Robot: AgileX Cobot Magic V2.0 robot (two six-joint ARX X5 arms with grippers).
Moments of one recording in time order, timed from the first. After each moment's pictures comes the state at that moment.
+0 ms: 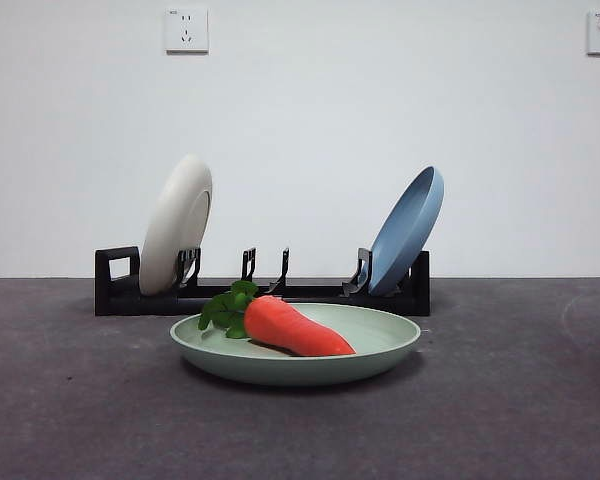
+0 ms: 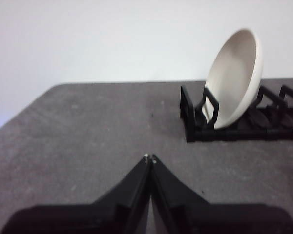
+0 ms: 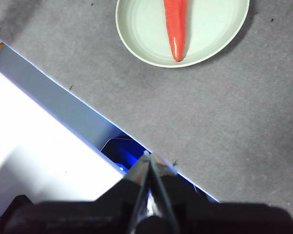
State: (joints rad) left arm 0.04 0.02 0.06 -0.11 -0.03 0.00; right arm 0.68 0.85 0.99 -1.09 -0.18 0.13
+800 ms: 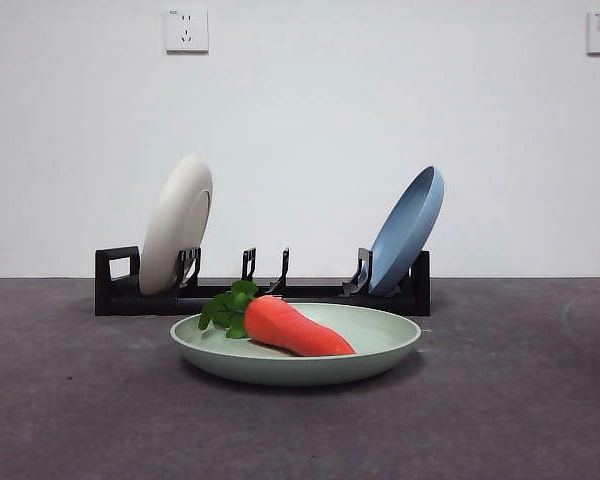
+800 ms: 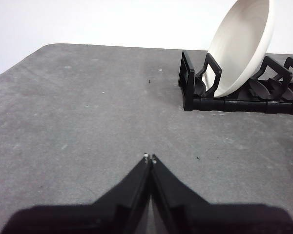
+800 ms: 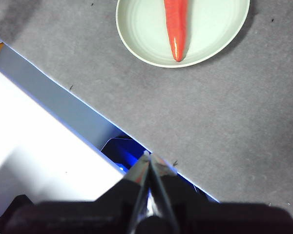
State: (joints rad) left arm 0.04 0.00 0.02 -0.19 -0.02 -0.06; right arm 0.68 0.85 0.99 -1.09 -0.18 0.13
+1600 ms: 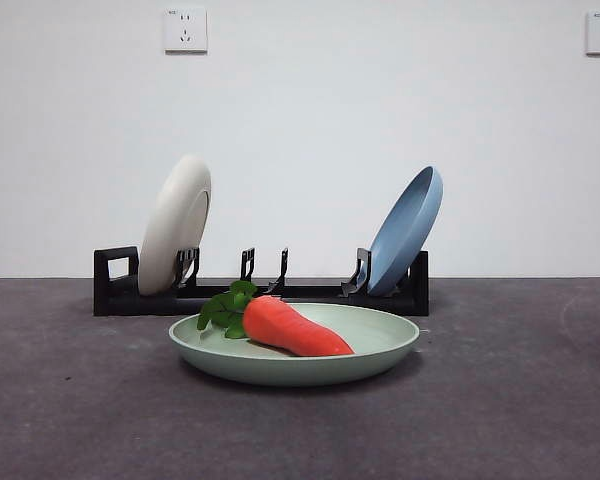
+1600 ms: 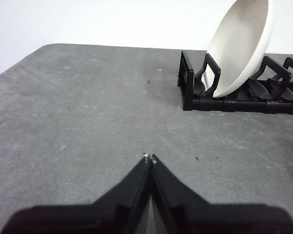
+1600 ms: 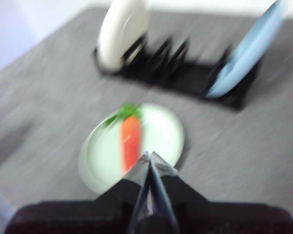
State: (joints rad) left arm 0.04 0.00 0.02 -0.19 -0.02 -0.06; right arm 0.34 0.59 0.80 -0.60 -0.23 0.04
